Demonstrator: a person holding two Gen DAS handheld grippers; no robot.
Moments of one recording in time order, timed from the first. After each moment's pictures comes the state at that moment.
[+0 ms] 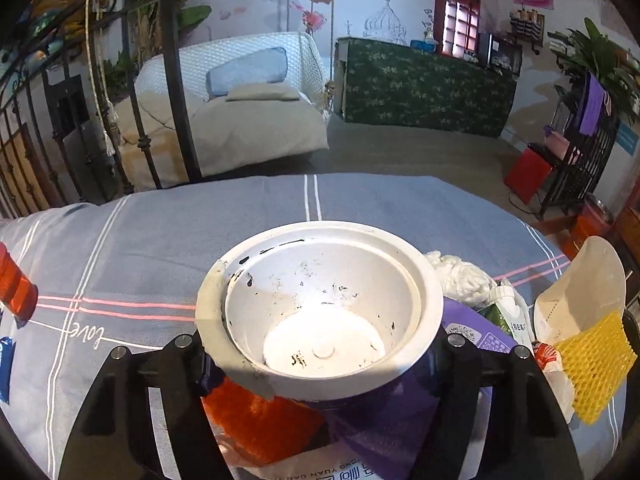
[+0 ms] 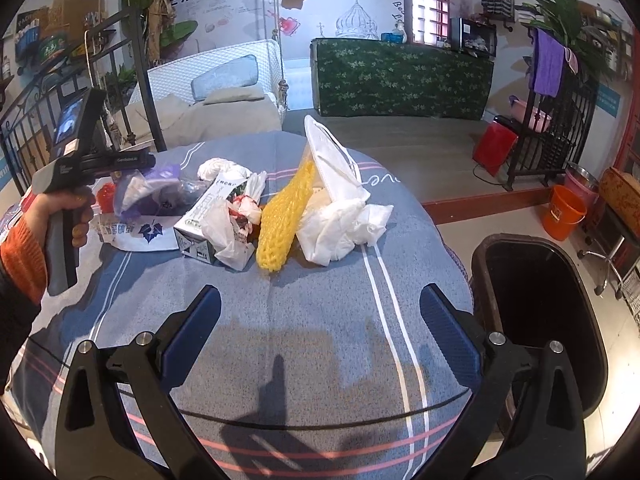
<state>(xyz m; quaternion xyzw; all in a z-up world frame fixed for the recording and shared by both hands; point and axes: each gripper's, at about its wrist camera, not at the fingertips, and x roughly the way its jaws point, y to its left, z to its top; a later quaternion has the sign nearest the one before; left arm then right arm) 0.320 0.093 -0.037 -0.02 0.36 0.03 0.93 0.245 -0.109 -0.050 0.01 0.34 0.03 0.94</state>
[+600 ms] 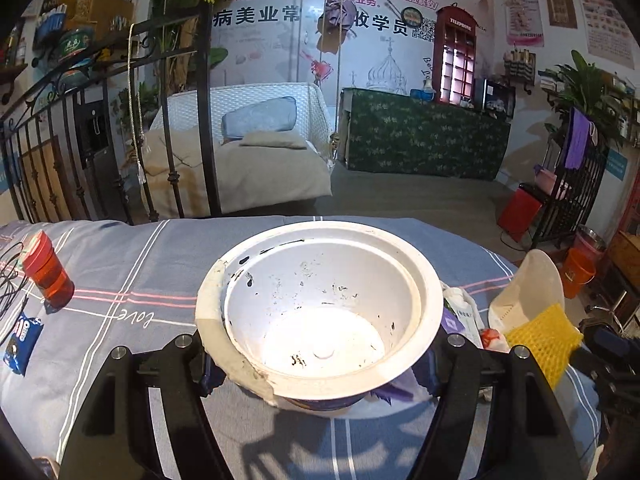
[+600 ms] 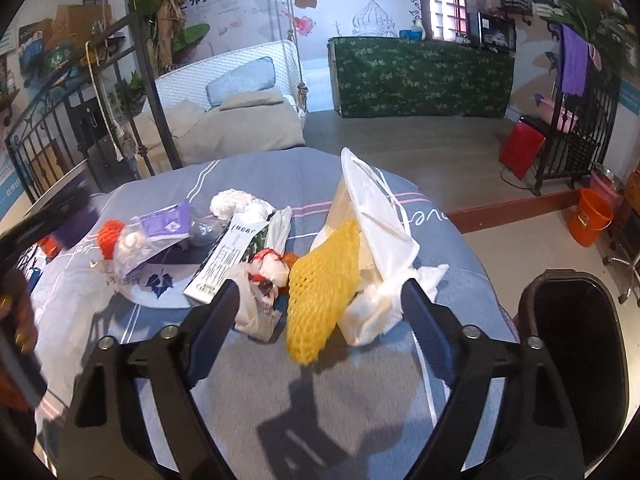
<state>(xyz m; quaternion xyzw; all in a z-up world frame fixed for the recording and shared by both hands) 0.233 0.089 0.001 -0.03 0.28 0.03 0.96 0.325 -0.085 -0.044 0.03 0.35 0.07 0.93</state>
